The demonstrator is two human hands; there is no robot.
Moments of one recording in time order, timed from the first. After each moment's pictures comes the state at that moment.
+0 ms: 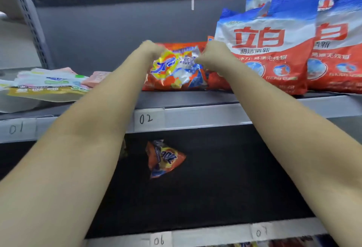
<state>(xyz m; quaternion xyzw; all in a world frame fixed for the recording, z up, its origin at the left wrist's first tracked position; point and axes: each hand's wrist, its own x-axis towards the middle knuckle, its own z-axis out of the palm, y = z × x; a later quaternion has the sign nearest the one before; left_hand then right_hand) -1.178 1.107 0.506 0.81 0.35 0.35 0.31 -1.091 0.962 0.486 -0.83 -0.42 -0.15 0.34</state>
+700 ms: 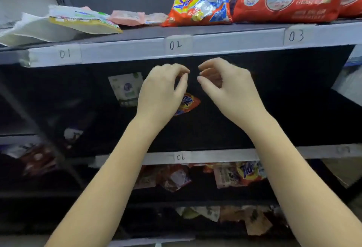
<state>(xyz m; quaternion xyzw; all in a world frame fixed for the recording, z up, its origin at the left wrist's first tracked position) -1.353 0.976 0.322 0.87 0.19 0.45 0.03 -1.248 0.860 0.327 -0.70 -0.52 -0.12 0.47</state>
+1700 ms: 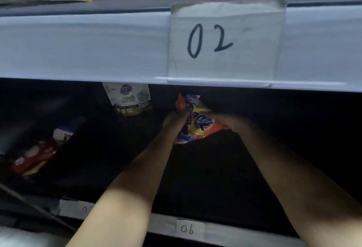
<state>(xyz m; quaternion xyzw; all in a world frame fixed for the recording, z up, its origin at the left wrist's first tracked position) -1.168 1.232 0.132 0.71 0.52 0.17 0.44 -1.010 1.147 0.125 -0.79 -0.31 0.40 0.35</state>
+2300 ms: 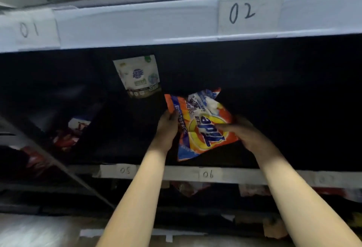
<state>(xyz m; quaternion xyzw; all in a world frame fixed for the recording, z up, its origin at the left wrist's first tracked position) -1.294 1.155 0.140 0.59 0.41 0.29 0.62 -1.139 1.014 0.141 -0.68 -0.24 0.42 0.55</state>
